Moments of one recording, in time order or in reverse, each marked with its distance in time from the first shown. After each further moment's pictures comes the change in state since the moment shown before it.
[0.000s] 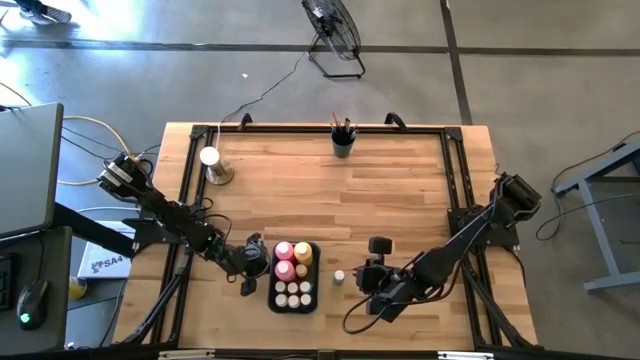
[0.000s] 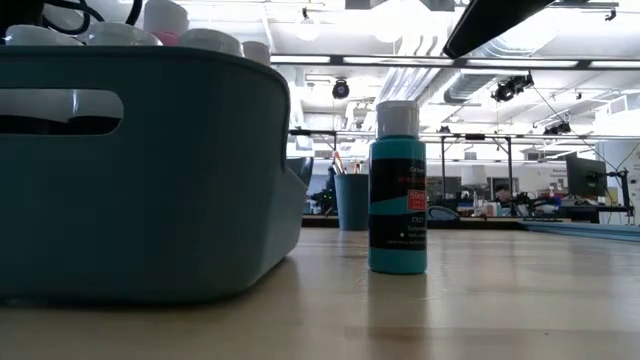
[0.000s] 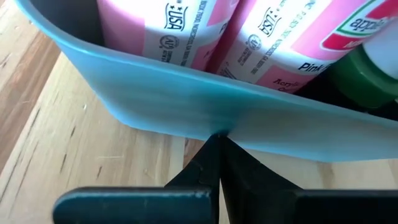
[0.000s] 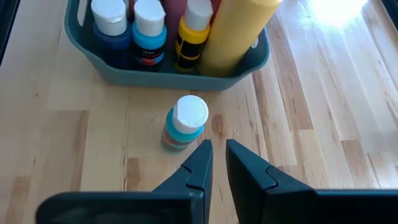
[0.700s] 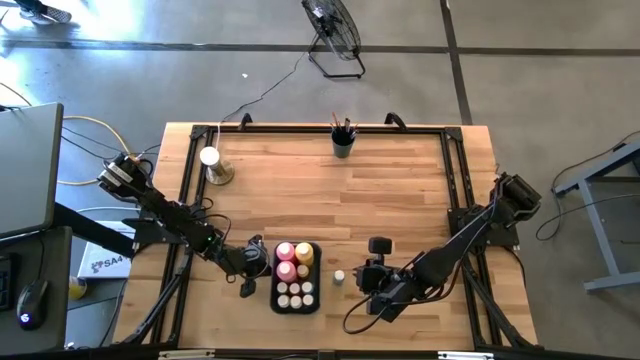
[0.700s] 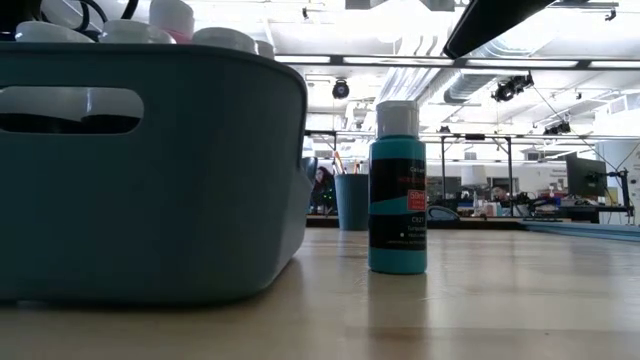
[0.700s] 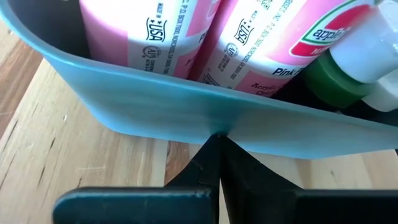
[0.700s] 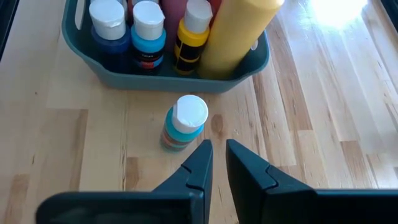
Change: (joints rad) left arm -0.001 0.000 0.000 0.044 0.019 0.007; right arm 0.000 0.000 0.000 -0.001 0.000 -0.008
